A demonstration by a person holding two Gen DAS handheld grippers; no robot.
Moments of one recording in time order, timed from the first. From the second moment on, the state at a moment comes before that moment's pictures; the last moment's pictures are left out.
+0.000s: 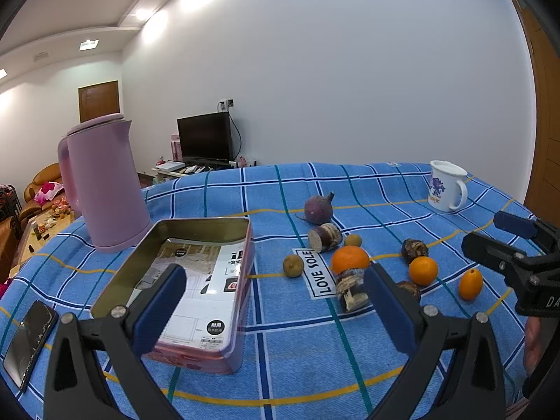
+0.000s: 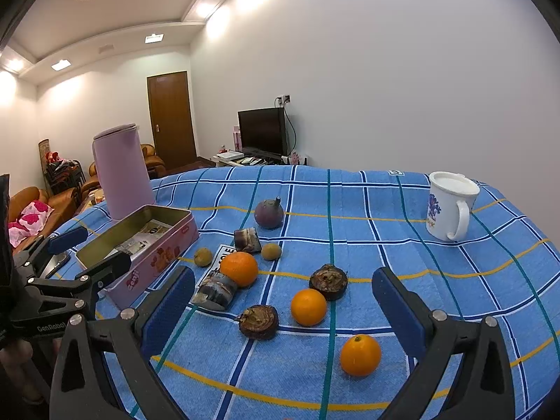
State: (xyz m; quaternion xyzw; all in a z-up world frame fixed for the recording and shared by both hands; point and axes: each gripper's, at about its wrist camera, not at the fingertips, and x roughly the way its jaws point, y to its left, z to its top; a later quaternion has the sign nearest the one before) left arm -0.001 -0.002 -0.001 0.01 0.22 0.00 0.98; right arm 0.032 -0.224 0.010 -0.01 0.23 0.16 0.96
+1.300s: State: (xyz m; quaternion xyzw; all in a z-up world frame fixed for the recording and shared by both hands) left arm 0.000 -0.002 -0.001 0.01 0.22 0.00 0.98; right arm 0.029 -0.219 0.008 -0.01 0.24 0.16 0.96
